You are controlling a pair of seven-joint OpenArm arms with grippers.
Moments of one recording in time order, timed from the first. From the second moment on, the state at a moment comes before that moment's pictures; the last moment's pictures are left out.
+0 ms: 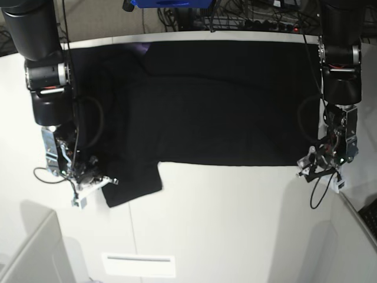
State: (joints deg) left arm -23.0 -27.5 2.7 51.9 -40.5 11.2 44.3; right arm 33.8 16.2 -12.2 36.4 35.3 6.8 -33.9
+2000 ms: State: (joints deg) left arm -14.1 -26.7 -5.7 67.9 -40.9 4.8 51.3; right arm 18.0 21.6 -6.8 64.9 35.2 6.8 -35.2
